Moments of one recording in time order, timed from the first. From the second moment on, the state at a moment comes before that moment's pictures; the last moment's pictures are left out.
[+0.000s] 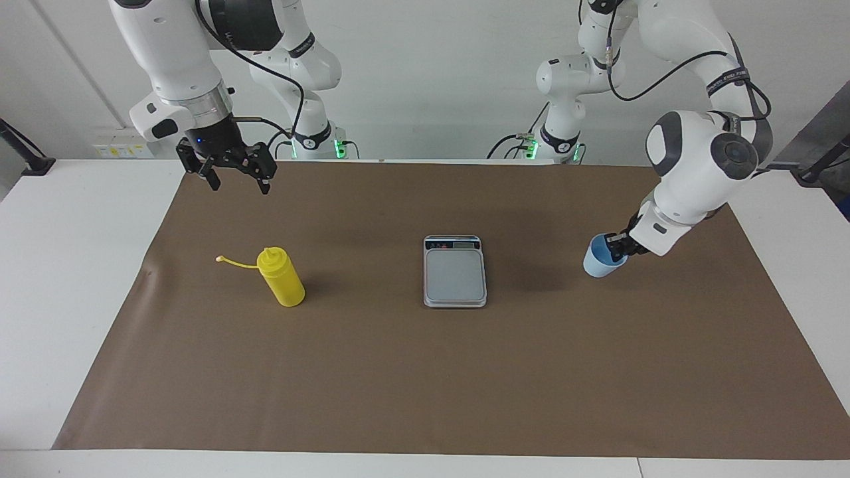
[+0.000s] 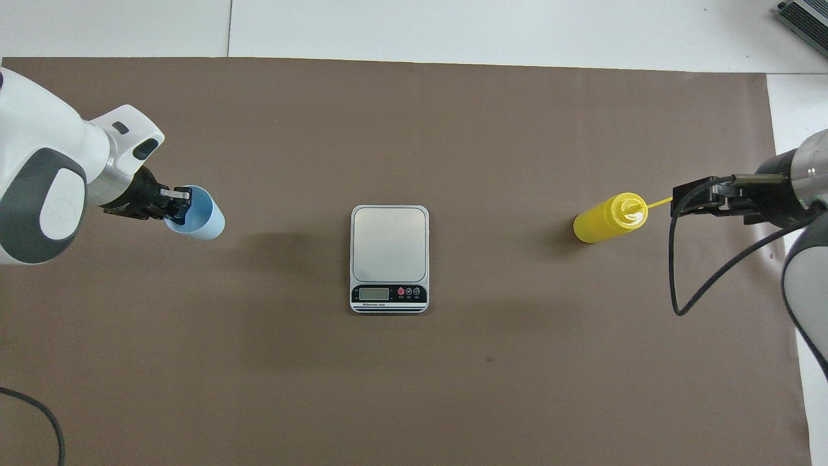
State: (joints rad) left arm 0.08 0.19 -0.25 -1.76 -0.03 1.83 -0.18; right arm -0.04 -0.02 0.09 -1.63 0.00 1.63 0.15
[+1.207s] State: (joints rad) left arm -0.34 0.28 -0.27 -1.81 -0.06 2.14 -0.76; right arm -0.04 -0.02 0.09 -1.63 0.00 1.63 0.15
